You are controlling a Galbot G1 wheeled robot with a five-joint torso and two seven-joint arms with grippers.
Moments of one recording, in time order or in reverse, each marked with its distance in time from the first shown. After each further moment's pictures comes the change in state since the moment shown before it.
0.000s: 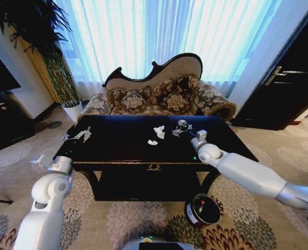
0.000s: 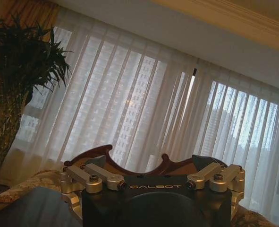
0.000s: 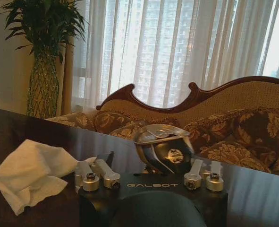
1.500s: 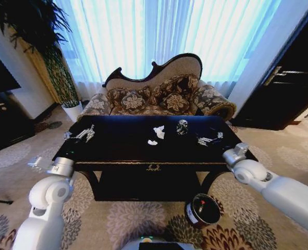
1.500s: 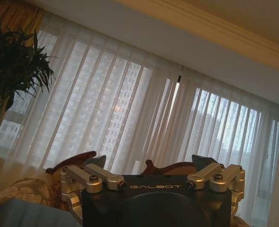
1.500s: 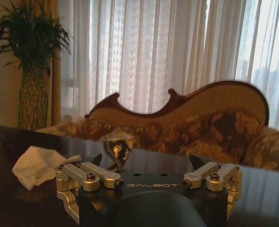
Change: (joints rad) left arm 0.040 -0.014 0.011 -0.112 -0.009 0.015 -0.007; right arm -0.607 -0.288 0.608 0.312 0.042 0.004 -0.074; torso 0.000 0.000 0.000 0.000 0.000
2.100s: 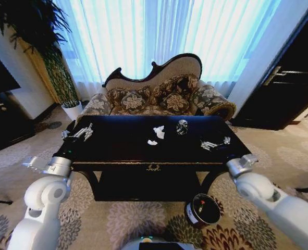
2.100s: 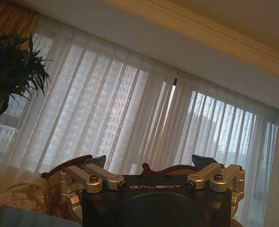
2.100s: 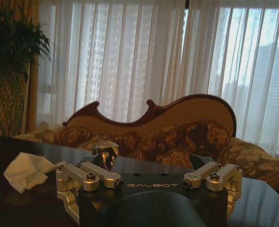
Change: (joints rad) left arm -0.006 0.024 0.003 -0.014 -0.022 -0.001 -0.008; right arm -0.531 0.045 0.527 0.163 -0.129 -0.011 0.092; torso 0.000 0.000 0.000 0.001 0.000
